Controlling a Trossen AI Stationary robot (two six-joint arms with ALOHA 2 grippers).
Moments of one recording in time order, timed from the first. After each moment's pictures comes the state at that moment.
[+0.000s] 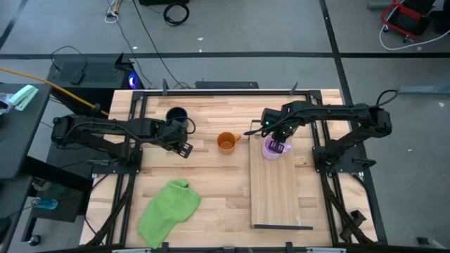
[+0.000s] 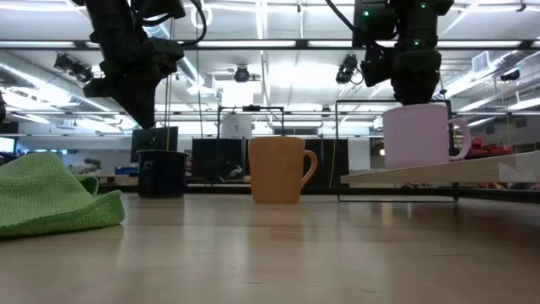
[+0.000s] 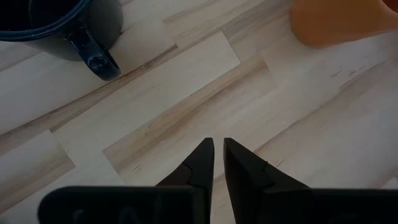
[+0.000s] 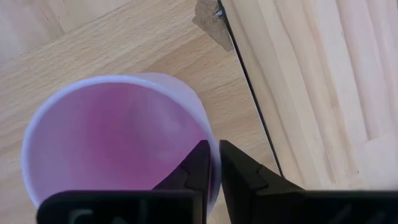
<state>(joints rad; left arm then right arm) 0.05 1.22 0.89 -0.86 -0.18 -0.95 -0.22 1.39 1.09 -1.14 0.03 0.22</state>
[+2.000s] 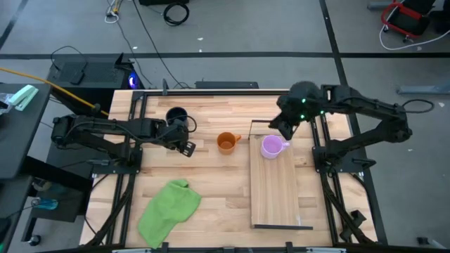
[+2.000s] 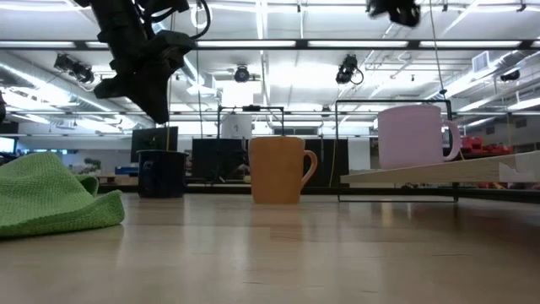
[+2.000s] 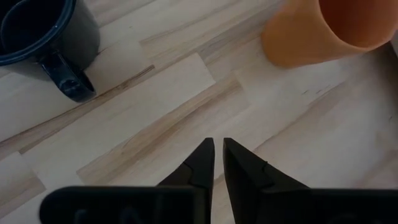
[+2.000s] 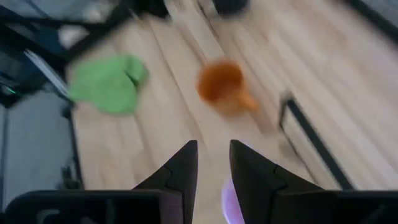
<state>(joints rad) 0.05 1.22 0.89 -0.77 -0.19 -0.95 -0.18 1.15 1.41 -1.04 -0.13 0.42</state>
